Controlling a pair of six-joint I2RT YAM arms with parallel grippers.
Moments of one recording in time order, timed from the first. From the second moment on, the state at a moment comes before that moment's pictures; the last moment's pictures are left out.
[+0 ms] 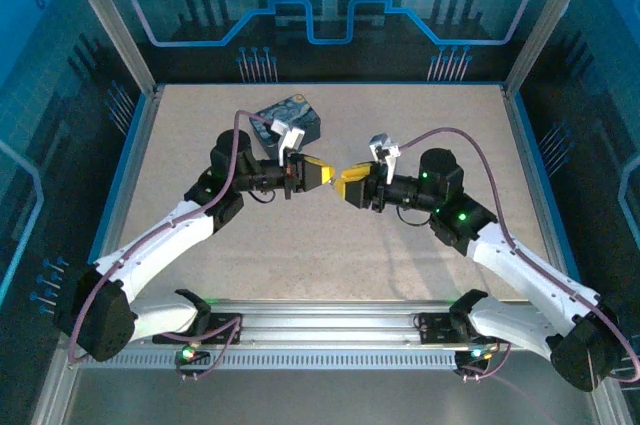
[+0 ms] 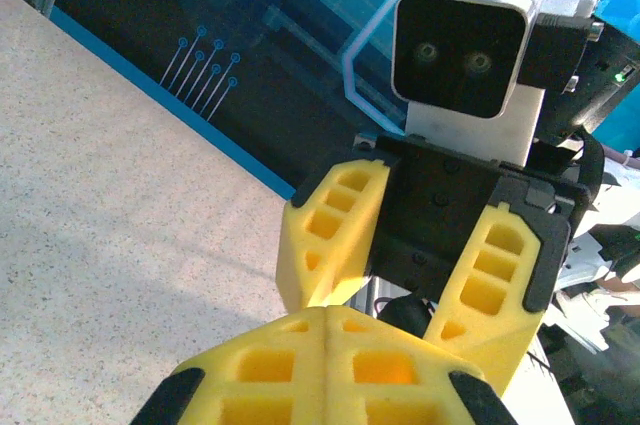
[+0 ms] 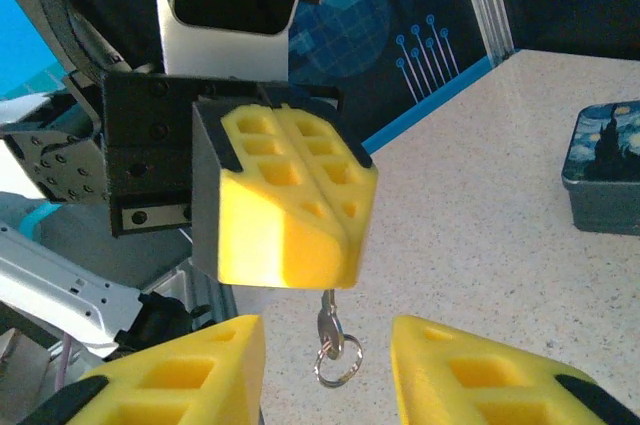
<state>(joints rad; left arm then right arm) -0.49 1.22 0.87 0.25 0.86 -0.56 0.60 1.02 0.80 0.06 -0.60 0.39</state>
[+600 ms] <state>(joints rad) -0.49 1.22 0.87 0.25 0.84 -0.56 0.63 1.04 0.78 0.08 -0.61 0.42</state>
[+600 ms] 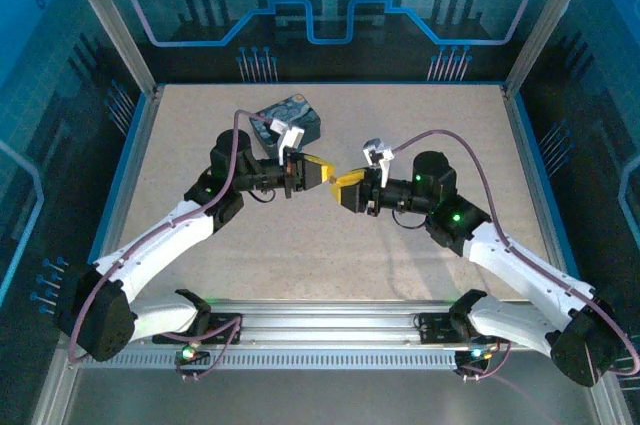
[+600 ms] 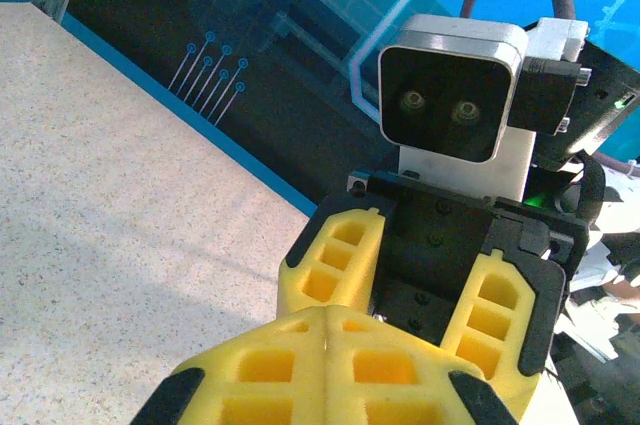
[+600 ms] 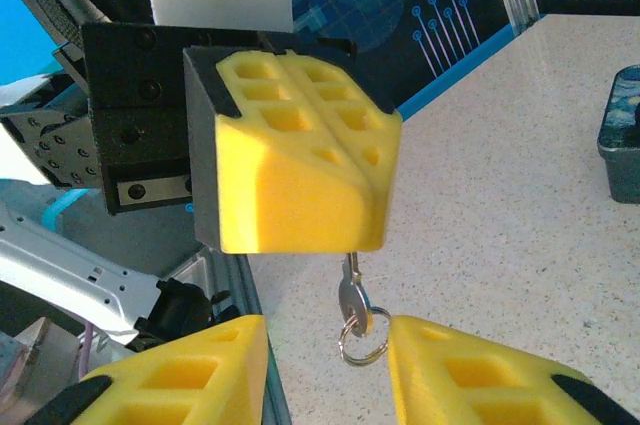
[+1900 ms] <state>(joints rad) -0.50 1.20 0.87 0.24 0.83 -0.55 0.64 1.06 0.77 0.11 -0.57 0.43</state>
